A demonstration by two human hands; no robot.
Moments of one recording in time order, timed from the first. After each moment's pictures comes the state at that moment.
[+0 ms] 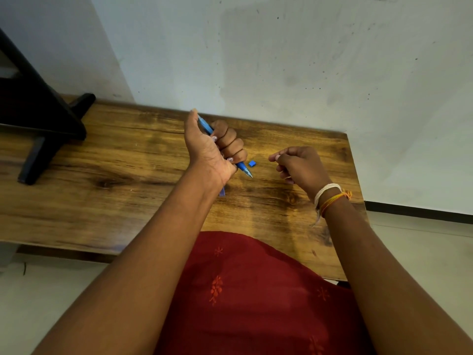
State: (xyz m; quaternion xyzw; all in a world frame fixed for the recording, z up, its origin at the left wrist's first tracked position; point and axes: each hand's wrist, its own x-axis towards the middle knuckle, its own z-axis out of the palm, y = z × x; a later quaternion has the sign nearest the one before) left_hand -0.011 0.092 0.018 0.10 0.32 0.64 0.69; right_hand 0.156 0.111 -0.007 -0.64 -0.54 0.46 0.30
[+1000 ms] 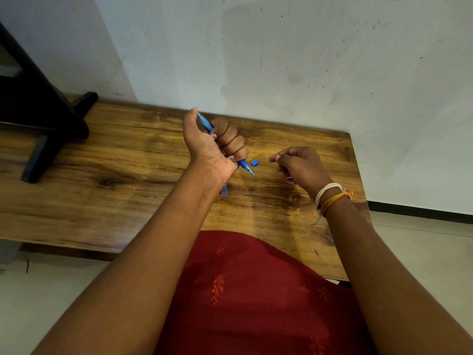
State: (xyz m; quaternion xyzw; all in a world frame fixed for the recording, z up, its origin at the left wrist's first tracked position) left_hand -0.008 0.091 0.019 0.11 0.29 0.65 0.70; right_hand 0.159 0.110 -0.010 -0.63 -0.54 0.47 0.29
